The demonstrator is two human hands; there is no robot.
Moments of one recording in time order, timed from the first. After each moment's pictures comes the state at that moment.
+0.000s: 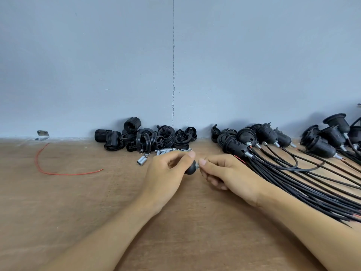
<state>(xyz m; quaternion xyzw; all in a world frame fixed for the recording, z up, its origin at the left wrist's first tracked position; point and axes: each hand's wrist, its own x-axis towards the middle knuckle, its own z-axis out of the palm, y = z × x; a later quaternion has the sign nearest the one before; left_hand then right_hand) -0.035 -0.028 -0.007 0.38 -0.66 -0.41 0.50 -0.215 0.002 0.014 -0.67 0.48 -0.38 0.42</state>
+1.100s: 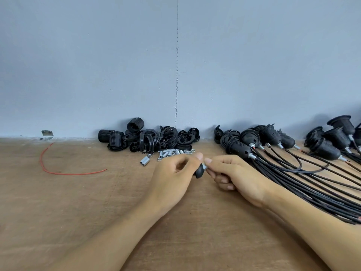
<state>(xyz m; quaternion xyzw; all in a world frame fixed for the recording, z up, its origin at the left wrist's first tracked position) -0.037 -0.026 -0.009 0.36 -0.71 -0.38 0.47 -0.223 -0.004 0.013 -0.65 0.44 -0.40 0.47</state>
